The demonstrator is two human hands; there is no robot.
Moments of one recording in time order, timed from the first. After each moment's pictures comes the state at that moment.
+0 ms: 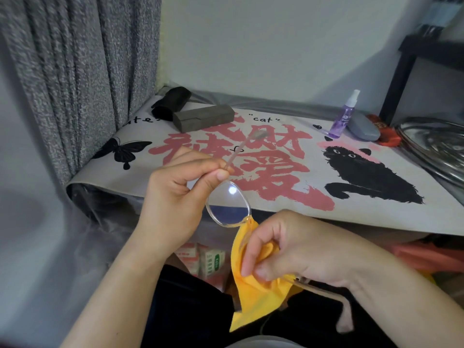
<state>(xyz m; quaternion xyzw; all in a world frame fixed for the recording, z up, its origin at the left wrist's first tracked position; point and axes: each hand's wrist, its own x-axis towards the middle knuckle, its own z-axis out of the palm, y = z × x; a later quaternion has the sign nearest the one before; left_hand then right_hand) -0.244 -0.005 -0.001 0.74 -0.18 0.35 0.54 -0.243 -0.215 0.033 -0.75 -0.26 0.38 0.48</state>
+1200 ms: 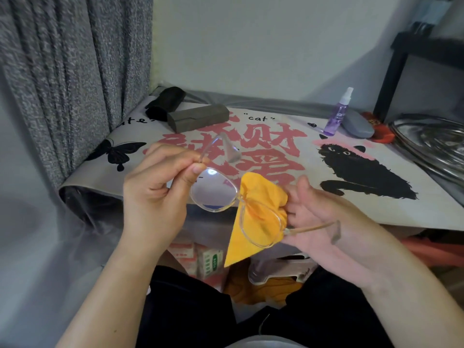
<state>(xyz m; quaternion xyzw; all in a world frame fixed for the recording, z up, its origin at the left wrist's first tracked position) -0.243 0.004 -0.006 0.74 -0.17 0.47 0.46 -0.236 -0.239 0.027 -0.56 -0.15 0.31 0.76</state>
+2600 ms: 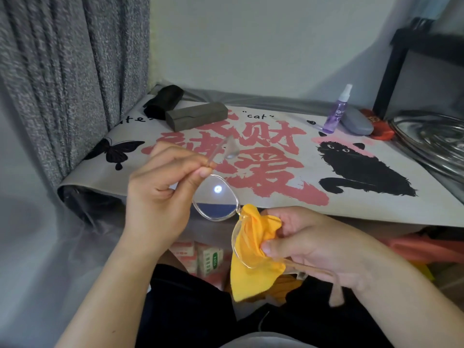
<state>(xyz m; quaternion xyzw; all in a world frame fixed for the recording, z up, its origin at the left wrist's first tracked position) -0.245 0.000 -0.002 0.75 -0.21 0.44 0.44 -0.241 -0.237 0.018 -0.68 -0.15 0.40 0.60</state>
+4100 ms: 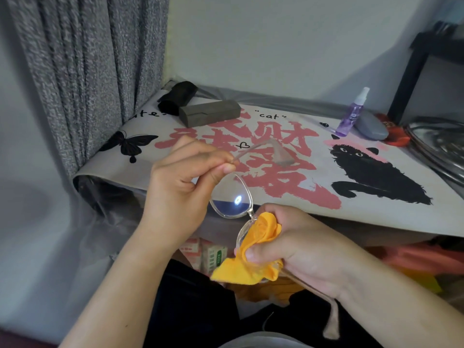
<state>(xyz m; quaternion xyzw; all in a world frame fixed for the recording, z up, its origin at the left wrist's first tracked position) -0.246 -0.002 0.002 0.77 -0.21 0.43 0.42 -0.252 -0.199 0.015 -0.74 -0.09 0.32 0.59</state>
